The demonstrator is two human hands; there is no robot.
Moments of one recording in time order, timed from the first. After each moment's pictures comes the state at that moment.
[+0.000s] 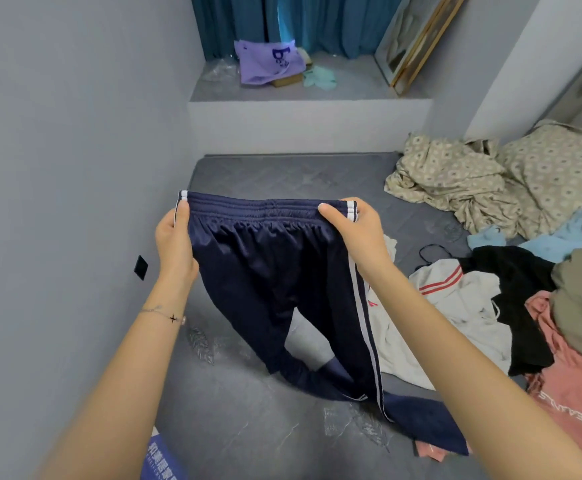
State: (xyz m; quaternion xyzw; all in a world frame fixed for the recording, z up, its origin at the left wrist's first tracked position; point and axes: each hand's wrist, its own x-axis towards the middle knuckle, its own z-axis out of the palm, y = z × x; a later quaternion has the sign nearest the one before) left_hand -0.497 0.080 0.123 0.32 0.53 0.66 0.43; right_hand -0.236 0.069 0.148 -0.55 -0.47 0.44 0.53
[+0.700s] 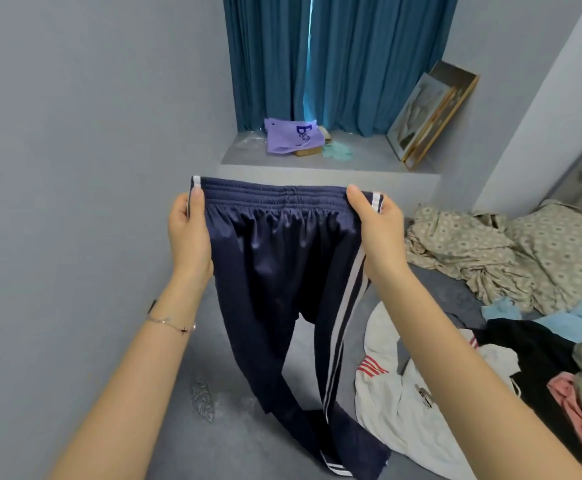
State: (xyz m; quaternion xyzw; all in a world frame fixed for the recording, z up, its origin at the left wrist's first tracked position) left_hand -0.488 0.083 0.238 0.38 0.49 0.72 0.30; right_hand -0.263 0.080 0.265 -0.46 -0.43 0.45 0.63
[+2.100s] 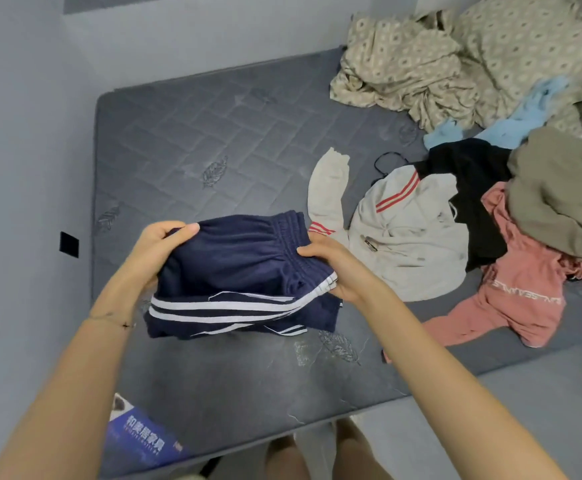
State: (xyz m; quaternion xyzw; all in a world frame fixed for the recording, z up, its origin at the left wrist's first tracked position) left_hand -0.432 0.086 0.020 0.53 0.59 0.29 0.53; right_hand -0.145 0.008 0.005 -0.44 -0.23 0.76 0.42
